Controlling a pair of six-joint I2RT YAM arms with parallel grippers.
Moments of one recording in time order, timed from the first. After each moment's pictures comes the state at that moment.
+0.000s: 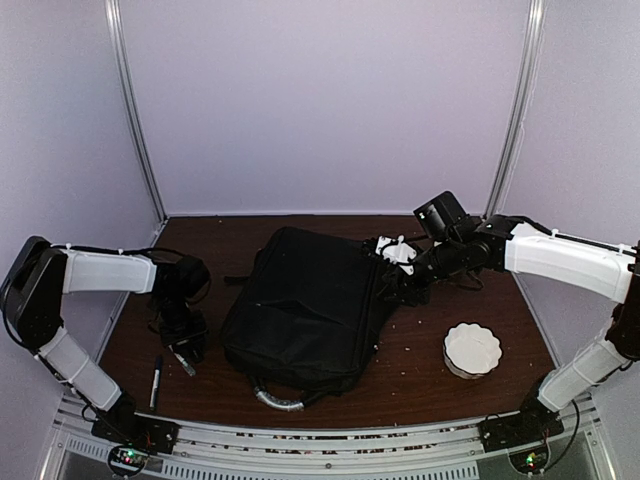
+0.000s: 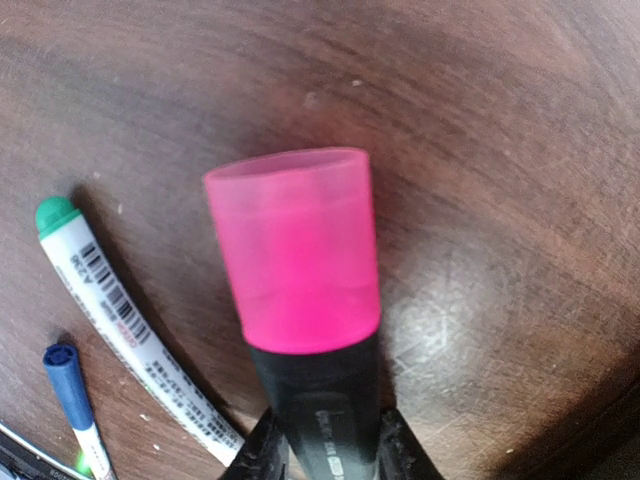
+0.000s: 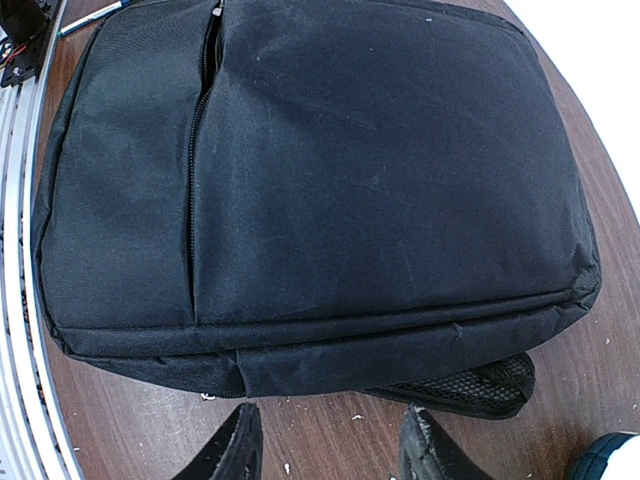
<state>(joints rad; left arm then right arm) -0.44 1.56 0.82 -0.82 0.02 -0.93 0.70 1.45 1.15 -0.57 -0.27 -0.49</state>
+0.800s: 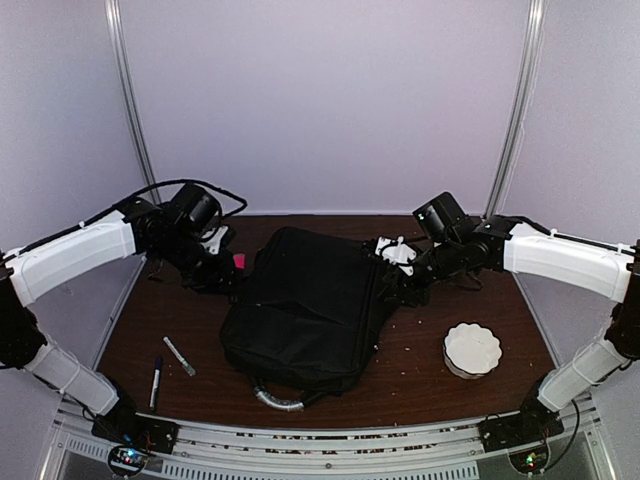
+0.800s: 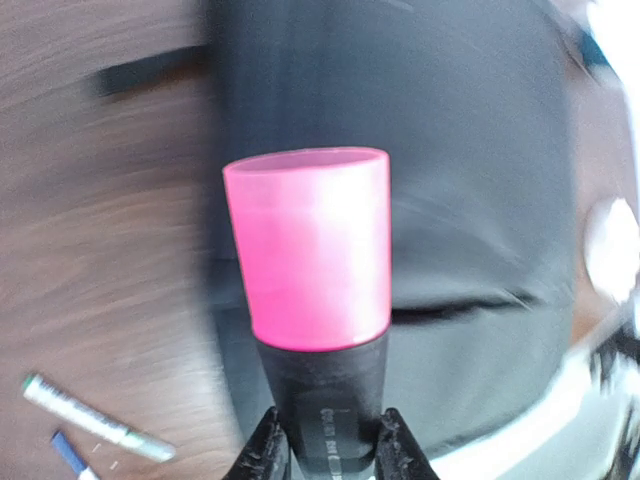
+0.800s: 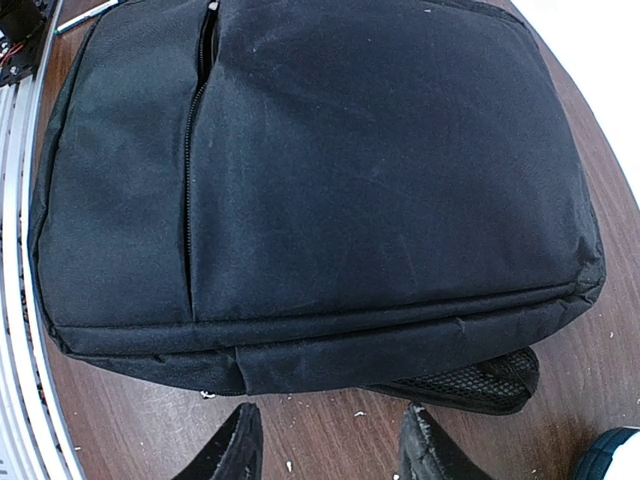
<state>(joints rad) -0.61 1.41 1.23 -0.90 0.16 -0.53 0.70 1.45 1.15 -0.58 -0.27 -0.48</state>
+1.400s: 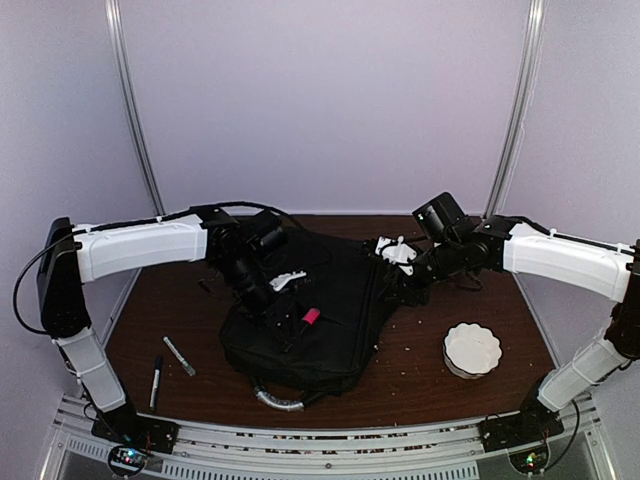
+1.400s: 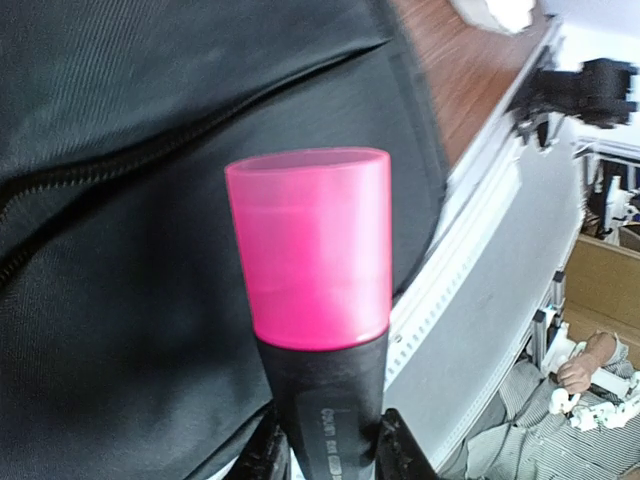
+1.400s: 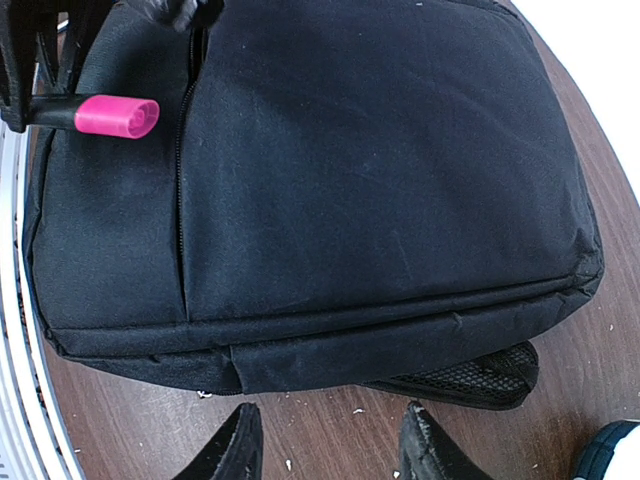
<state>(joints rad) -0.85 1.74 1.42 -1.01 0.62 -0.25 0.70 1.45 1.15 -0.58 -0.25 -0.47</state>
